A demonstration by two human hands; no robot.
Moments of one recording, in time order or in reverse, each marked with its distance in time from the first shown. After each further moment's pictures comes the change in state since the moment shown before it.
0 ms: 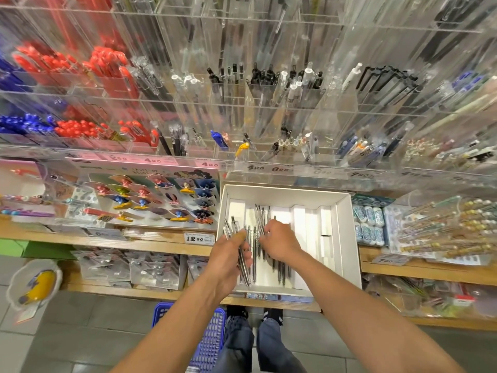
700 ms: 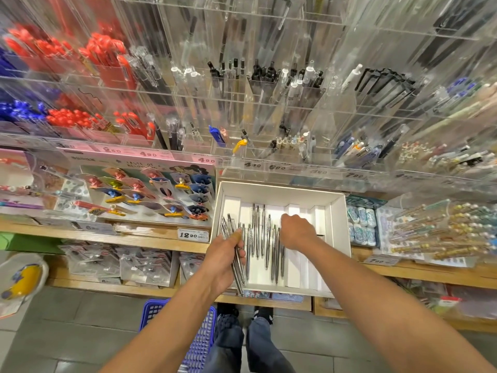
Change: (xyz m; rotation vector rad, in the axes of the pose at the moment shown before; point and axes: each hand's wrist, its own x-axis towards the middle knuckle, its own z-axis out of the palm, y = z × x) left_hand 0.005 -0.006 -0.001 -0.082 -0.044 -0.037; right_hand 0.011 0.023 -0.040 -0.528 -0.089 0.061
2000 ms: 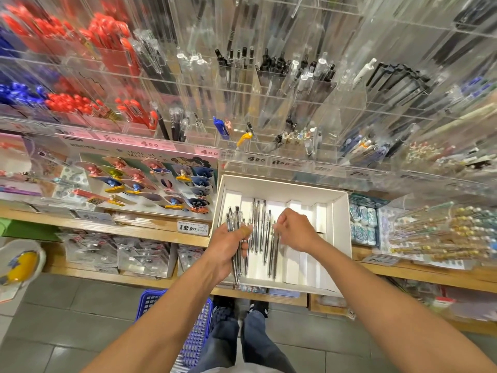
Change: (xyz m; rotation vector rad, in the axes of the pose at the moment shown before) left_hand 0.016 0.001 0.001 0.116 -0.070 0.056; right_hand -0.008 0.013 0.007 0.523 0.085 -0.113
